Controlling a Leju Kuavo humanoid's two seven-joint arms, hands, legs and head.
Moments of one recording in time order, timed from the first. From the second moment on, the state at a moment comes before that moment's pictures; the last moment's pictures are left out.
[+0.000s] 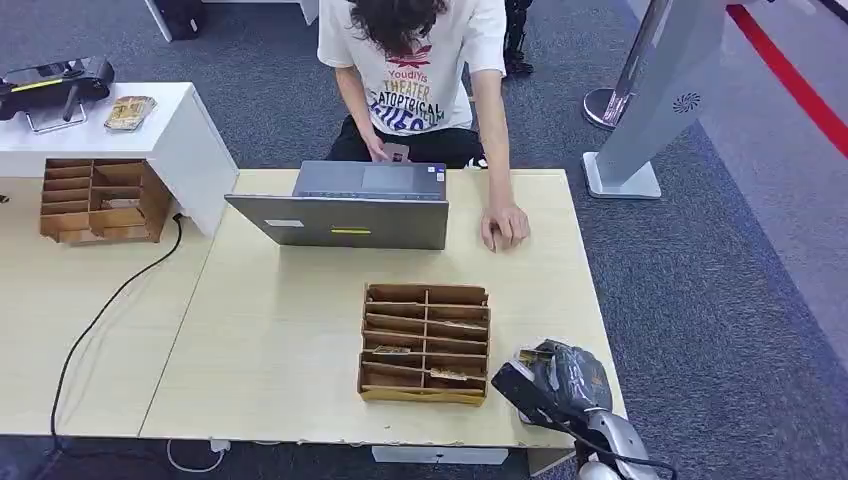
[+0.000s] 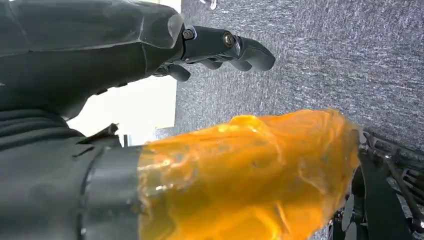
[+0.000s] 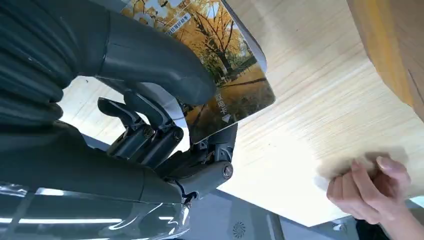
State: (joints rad) left arm -0.11 -0.15 1.31 -0.19 -1.07 -0.10 0.36; right arm -0.03 -0.16 0.37 -1.34 0.82 -0.15 0.16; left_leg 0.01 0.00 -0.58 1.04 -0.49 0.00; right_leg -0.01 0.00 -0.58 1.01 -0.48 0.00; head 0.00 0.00
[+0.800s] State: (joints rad) left arm -0.11 -0.15 1.31 -0.19 -1.07 -0.10 0.36; right arm -0.04 -0.16 0.37 -1.33 0.83 -0.15 0.16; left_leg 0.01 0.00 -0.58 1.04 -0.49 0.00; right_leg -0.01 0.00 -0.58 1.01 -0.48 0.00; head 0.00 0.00
